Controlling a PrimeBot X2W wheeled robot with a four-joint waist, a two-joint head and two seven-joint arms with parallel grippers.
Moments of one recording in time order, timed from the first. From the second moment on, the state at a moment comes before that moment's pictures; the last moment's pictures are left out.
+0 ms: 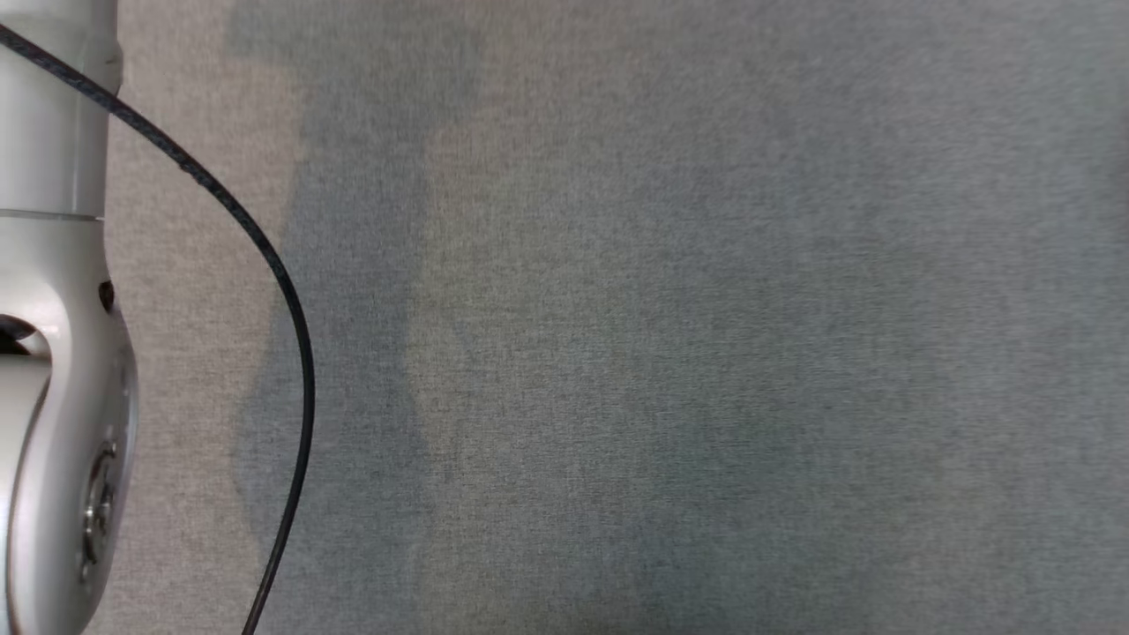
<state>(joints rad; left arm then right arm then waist) -1.64 0.07 -0.19 0.89 -0.39 0.04 -0.26 -1.85 -0.31 0.27 0.90 0.56 0.13 -0.26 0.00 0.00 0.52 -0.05</state>
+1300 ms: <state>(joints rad) -0.96 0.05 -0.05 0.94 -0.22 -0.07 -0.26 -1.00 -0.20 0.35 0.84 0.78 0.13 -0.26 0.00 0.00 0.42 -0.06</state>
